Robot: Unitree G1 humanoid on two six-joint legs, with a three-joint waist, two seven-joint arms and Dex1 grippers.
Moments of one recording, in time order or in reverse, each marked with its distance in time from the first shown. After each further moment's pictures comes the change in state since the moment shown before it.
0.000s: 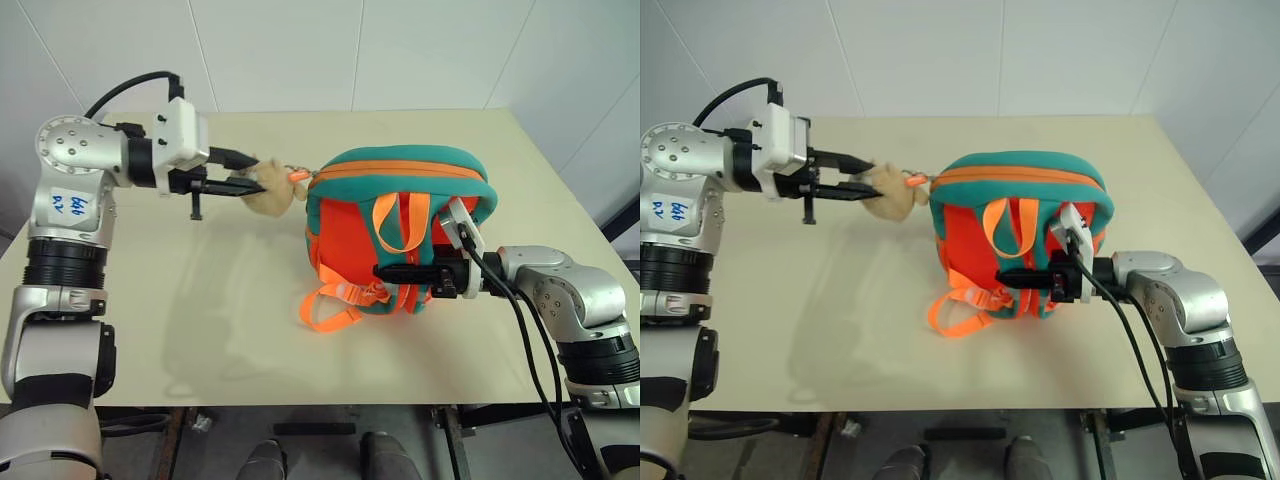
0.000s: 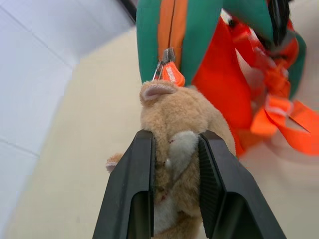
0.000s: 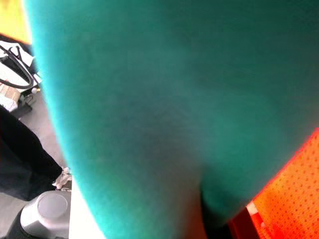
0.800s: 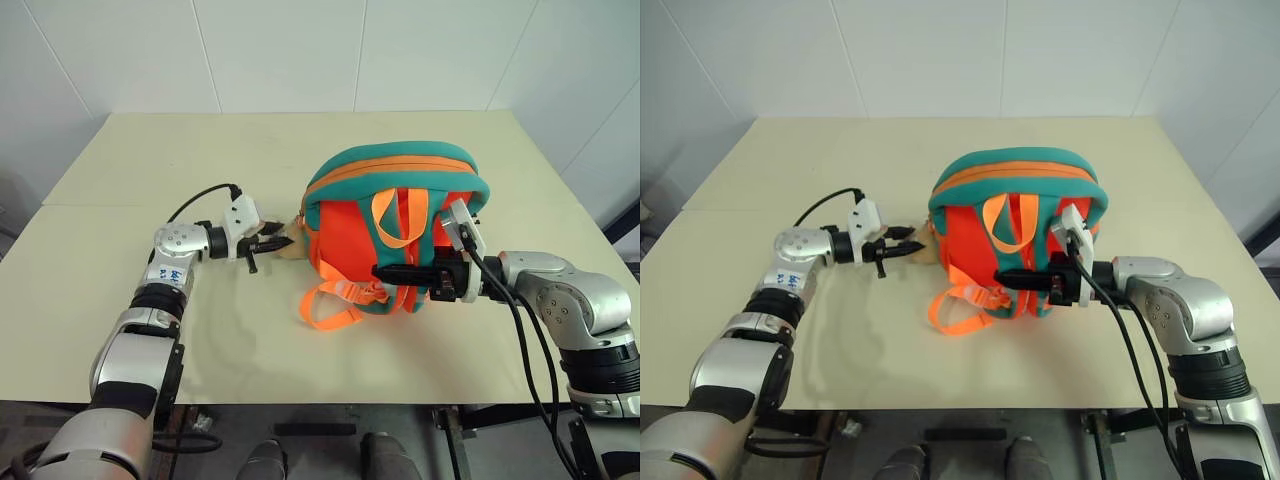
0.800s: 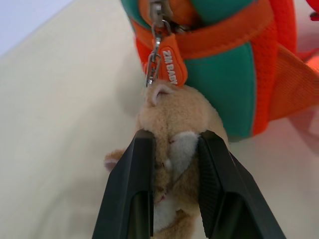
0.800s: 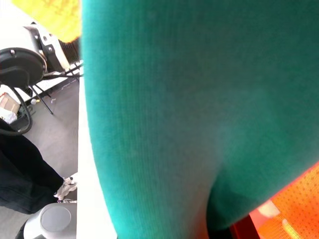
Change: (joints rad) left arm 0.135 -0.341 0.001 0.488 0.168 -0.306 0.293; right arm 0.039 0.009 -0.030 -0.049 0.066 0.045 -0.084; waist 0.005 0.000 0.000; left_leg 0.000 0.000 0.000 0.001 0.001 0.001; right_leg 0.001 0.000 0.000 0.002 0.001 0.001
